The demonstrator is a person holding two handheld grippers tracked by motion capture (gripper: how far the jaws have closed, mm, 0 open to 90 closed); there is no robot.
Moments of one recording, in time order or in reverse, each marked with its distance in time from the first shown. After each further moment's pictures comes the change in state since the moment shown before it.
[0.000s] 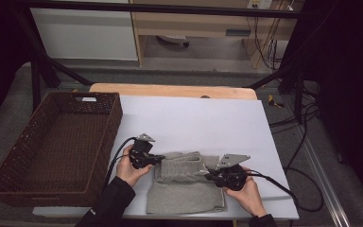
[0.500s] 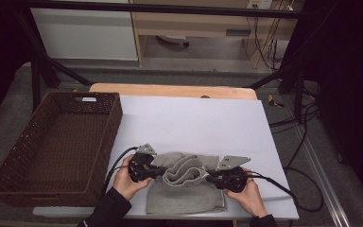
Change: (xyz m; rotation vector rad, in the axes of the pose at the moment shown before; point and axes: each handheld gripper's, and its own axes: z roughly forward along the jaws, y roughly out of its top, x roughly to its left) left arm -0.032 -0.019 -0.013 0.025 -0.080 0.110; right arm 0.003 -0.002 -0.003 -0.007 0.002 -0.032
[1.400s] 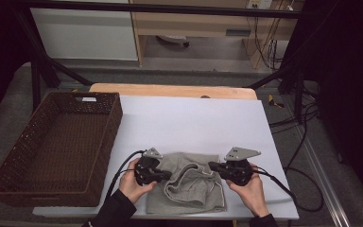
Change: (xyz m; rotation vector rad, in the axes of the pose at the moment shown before) left arm -0.007 -0.001 0.018 0.042 0.002 -0.002; right arm -0.006 0.021 -0.022 -0.096 -0.072 0.104
